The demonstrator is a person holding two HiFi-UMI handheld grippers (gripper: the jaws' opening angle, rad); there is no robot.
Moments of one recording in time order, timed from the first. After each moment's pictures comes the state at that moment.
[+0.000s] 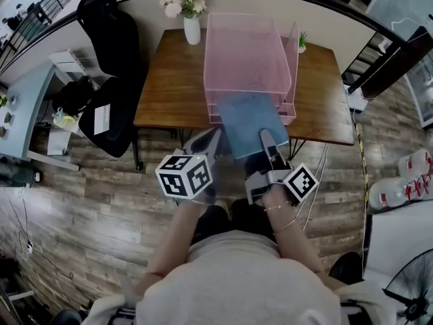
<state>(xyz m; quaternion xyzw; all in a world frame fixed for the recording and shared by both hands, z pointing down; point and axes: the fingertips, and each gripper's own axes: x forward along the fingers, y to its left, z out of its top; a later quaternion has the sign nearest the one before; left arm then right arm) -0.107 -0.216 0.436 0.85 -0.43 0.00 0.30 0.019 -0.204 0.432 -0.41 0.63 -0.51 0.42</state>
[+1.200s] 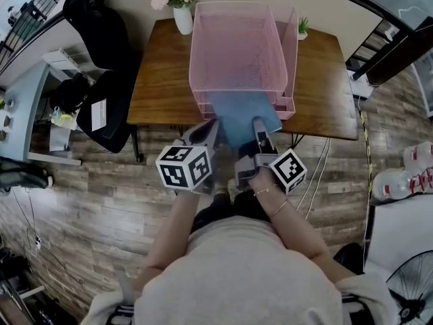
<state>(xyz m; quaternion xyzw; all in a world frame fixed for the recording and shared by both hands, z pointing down) -0.082 -0.255 0.461 0.85 -0.44 0.05 0.29 0.038 -0.256 0.477 -0.49 0.59 -0.51 0.39</state>
